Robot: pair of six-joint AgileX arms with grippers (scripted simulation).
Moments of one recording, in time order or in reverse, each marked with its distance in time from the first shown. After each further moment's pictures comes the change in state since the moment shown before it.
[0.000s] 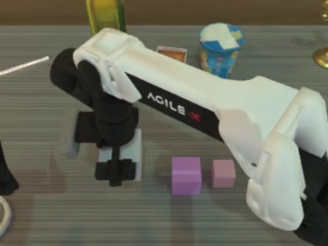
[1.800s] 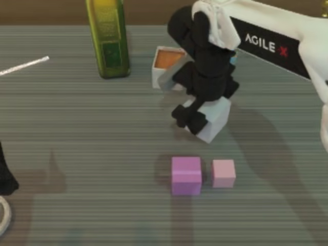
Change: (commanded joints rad) left arm 0.000 0.000 0.000 0.000 0.000 0.000; right arm -0.359 -0.191 -0.399 0.193 -0.003 0.296
